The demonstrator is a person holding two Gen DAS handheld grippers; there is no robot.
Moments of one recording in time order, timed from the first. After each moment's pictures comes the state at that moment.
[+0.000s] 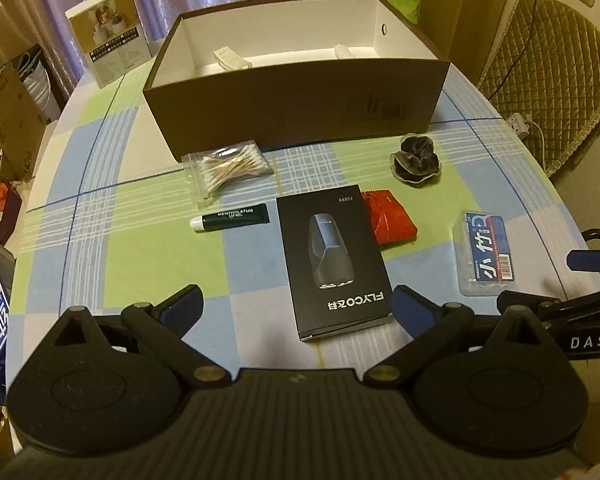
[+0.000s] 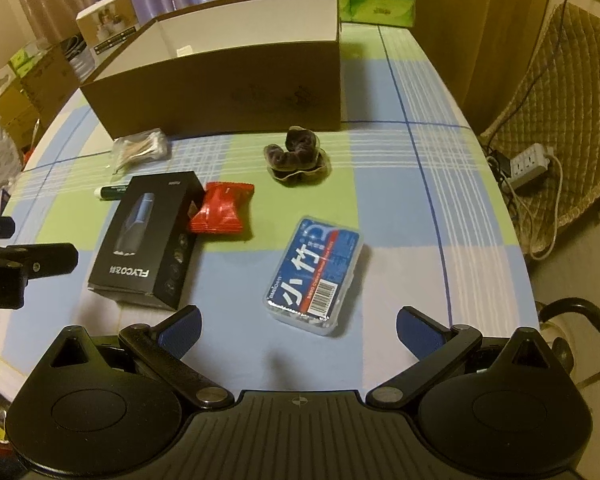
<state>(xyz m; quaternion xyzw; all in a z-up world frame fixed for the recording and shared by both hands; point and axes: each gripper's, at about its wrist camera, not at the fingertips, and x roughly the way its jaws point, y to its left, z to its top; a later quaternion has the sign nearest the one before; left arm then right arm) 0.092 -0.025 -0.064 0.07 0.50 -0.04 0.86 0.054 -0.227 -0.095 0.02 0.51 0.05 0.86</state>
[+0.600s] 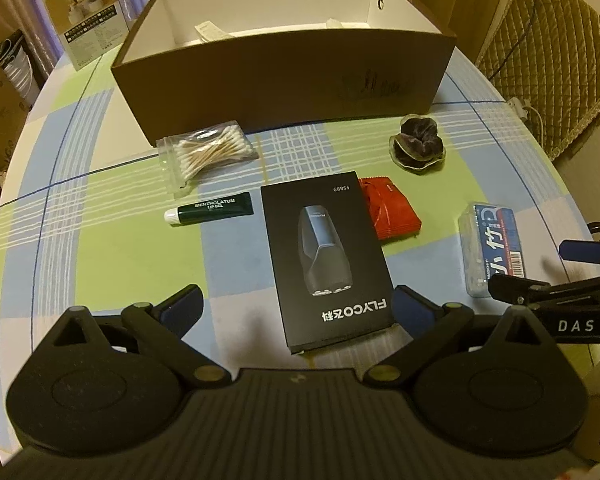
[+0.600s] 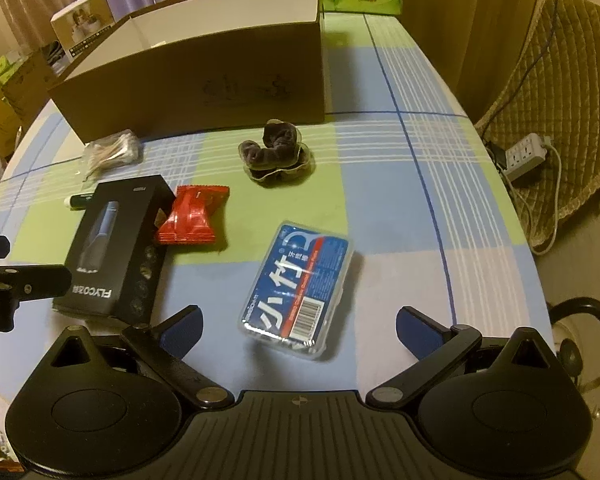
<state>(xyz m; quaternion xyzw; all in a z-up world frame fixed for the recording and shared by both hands) 0.119 -0.026 -0.092 0.07 0.52 -0.06 0.85 0.077 -0.233 -0.123 0.02 0.51 0.02 0.86</state>
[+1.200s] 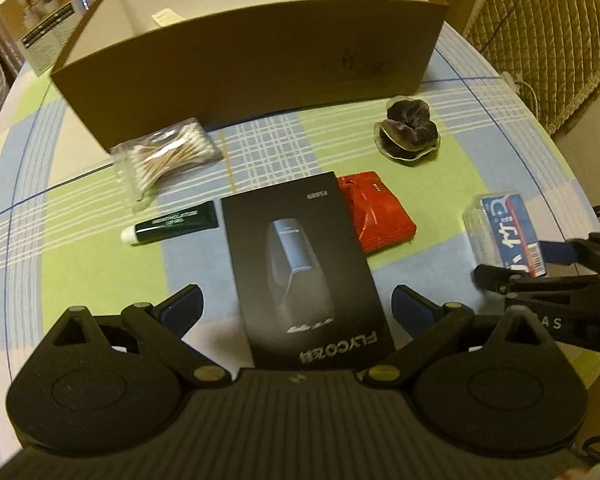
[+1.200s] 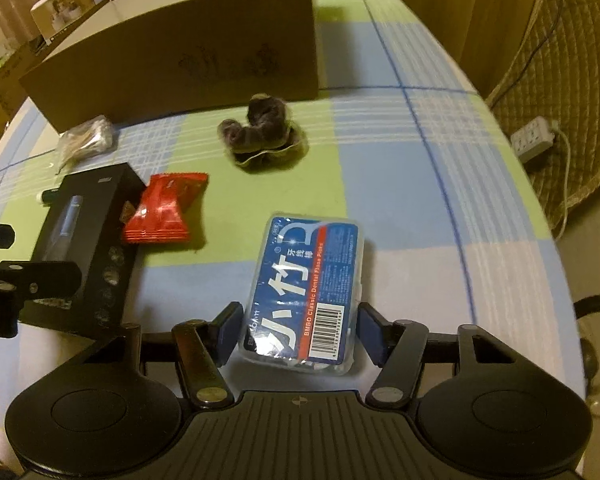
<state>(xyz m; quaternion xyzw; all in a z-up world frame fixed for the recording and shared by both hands) 0.151 -0.046 -0.123 0.09 0.55 -0.08 0.83 0.098 -0.243 -0.153 0.02 0.53 0.02 0.85</state>
